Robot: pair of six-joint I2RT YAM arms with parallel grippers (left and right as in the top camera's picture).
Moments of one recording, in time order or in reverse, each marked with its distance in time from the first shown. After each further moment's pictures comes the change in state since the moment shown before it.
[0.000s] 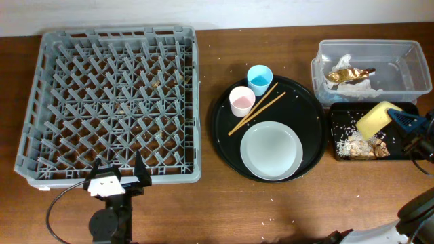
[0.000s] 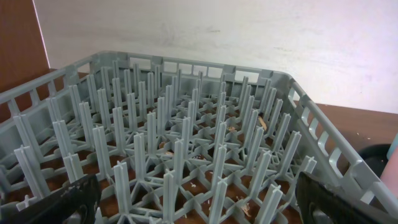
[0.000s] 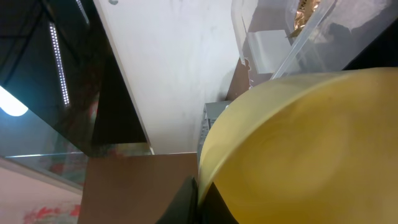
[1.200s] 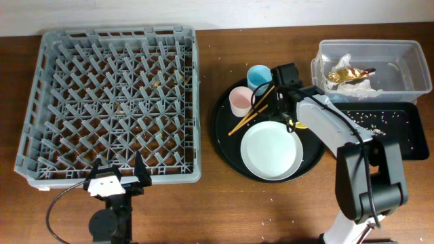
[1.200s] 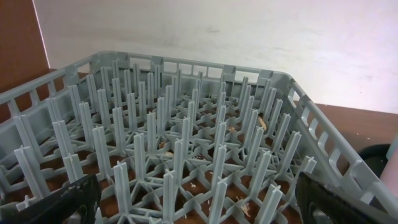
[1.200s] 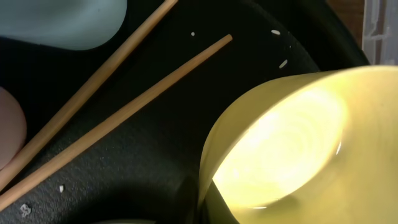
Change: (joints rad) left arm 0.000 -0.001 0.000 0.000 0.000 0.000; right arm 1.189 0.100 0.090 0.244 1.639 0.078
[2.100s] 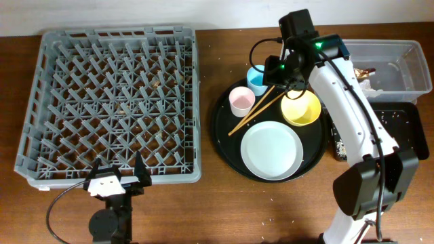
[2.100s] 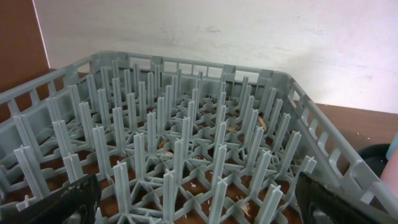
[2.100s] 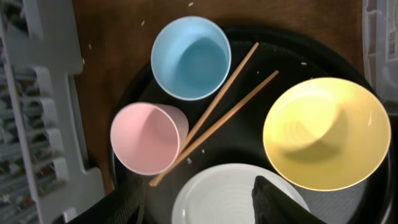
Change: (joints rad) left arm 0.000 0.001 0.000 0.000 0.000 0.000; right arm -0.001 0.027 0.627 -0.567 -0.249 0.227
